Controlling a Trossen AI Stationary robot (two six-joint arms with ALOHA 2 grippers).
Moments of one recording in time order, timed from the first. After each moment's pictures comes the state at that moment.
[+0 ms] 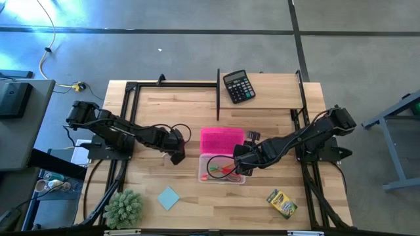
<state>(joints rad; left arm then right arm) -0.01 1.49 0.67 -0.51 -0.23 -0.76 0.37 1.62 1.20 -0.89 0.46 0.47</state>
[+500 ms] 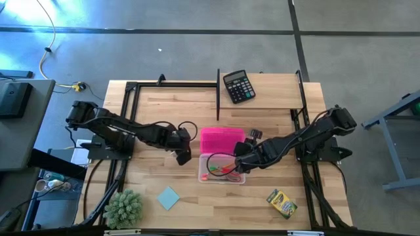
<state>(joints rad) -0.02 1.48 0.82 -0.52 -0.26 -0.62 0.37 1.61 1.20 -0.91 0.56 0.54</state>
